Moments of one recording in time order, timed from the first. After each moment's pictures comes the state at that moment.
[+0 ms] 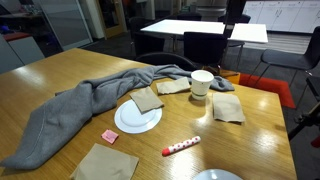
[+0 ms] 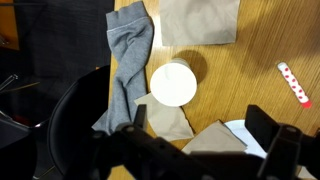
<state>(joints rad) -0.08 0.03 -0.08 -2.40 -0.25 2.53 -0.13</state>
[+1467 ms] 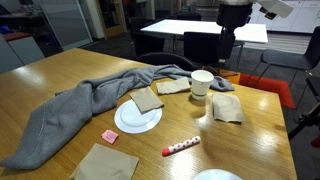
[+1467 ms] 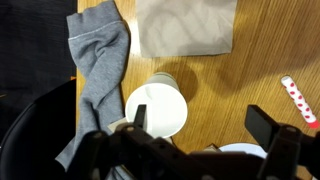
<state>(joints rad) -0.11 0.25 -0.08 -2.40 -0.12 2.70 -0.24</state>
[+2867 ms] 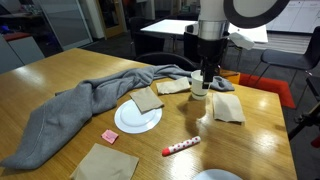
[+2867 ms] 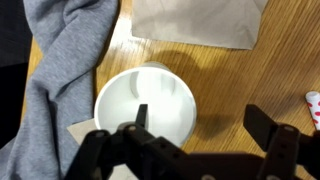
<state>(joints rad) -0.19 0.56 0.02 -2.18 -0.09 2.74 -0.43</state>
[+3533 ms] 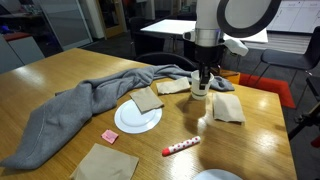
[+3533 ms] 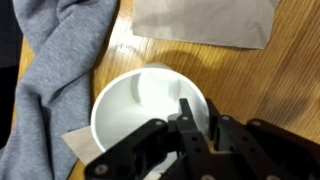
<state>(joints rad) -0.20 0.63 0.02 -2.13 -0.10 2.74 -0.43</state>
